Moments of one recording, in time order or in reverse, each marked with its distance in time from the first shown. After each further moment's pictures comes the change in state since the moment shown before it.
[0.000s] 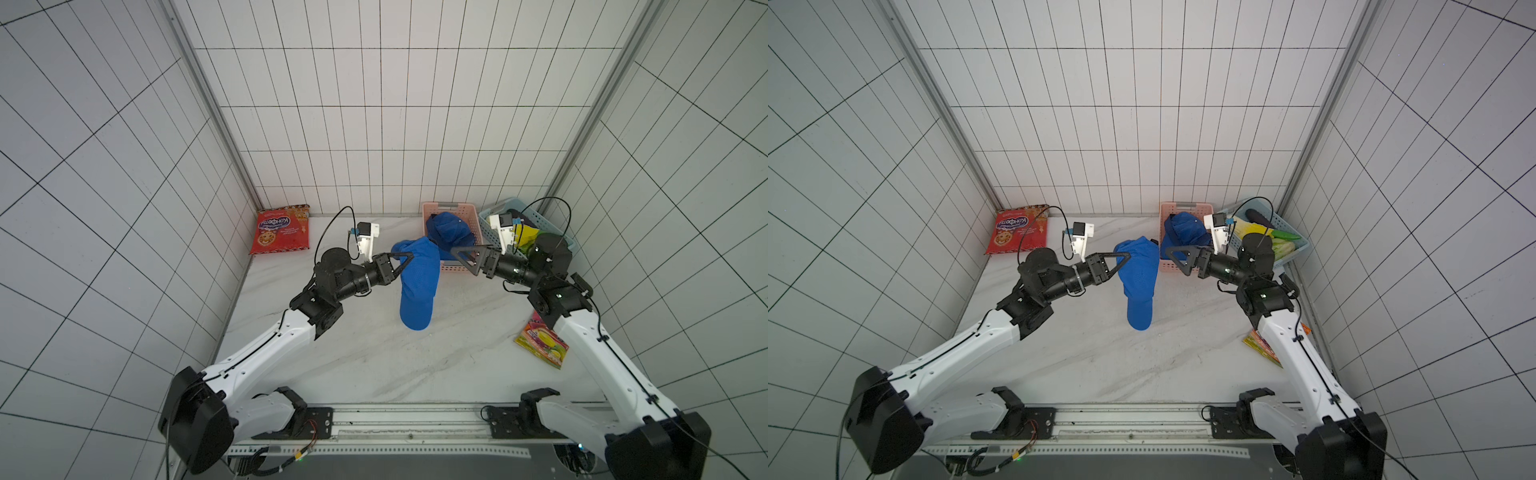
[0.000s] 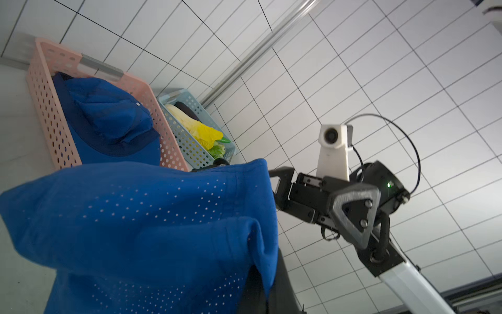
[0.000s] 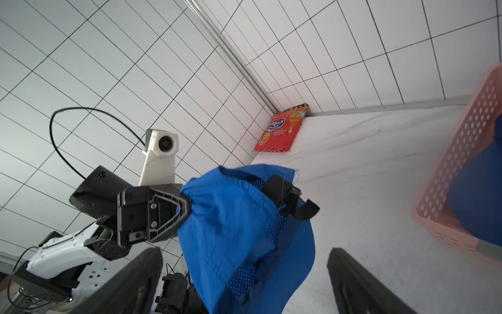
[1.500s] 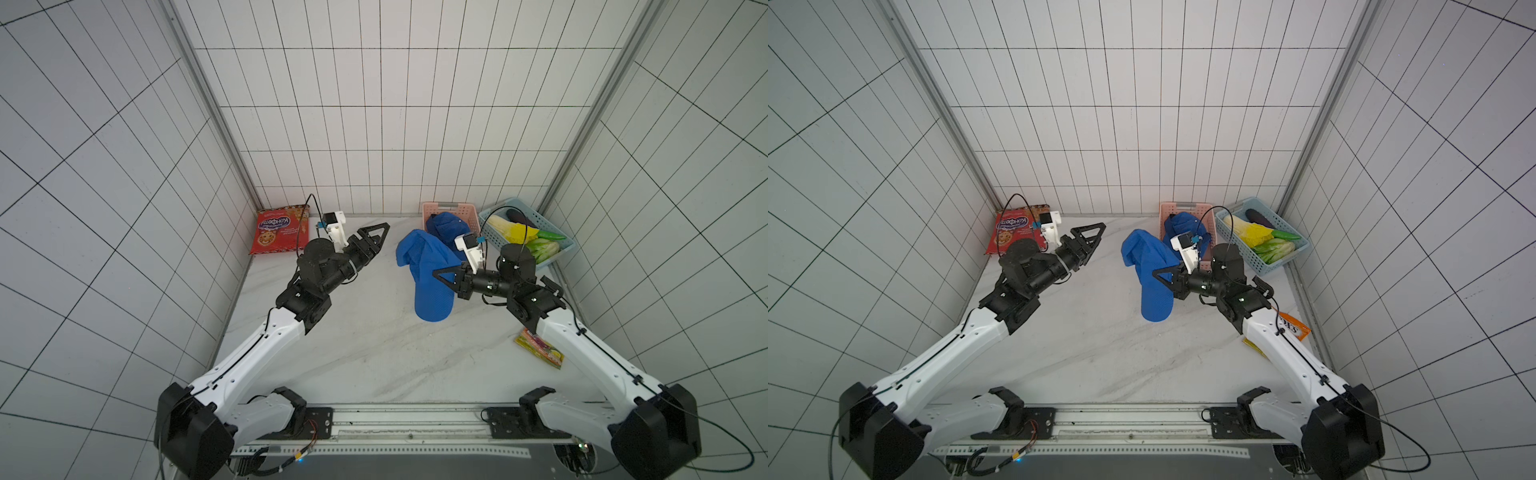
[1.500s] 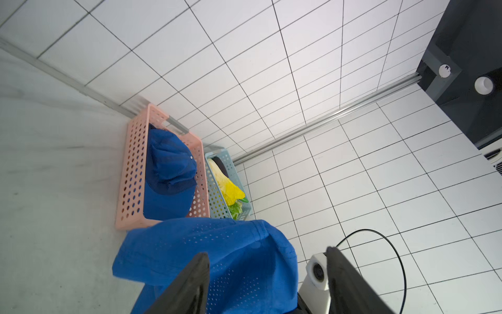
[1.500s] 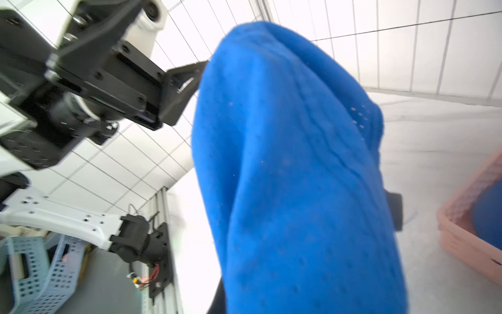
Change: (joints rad) left arm 0.149 -0.066 0.041 -0.098 -0.146 -0.100; right arm 0.154 0.133 0.008 -0.063 -0.042 -0.300
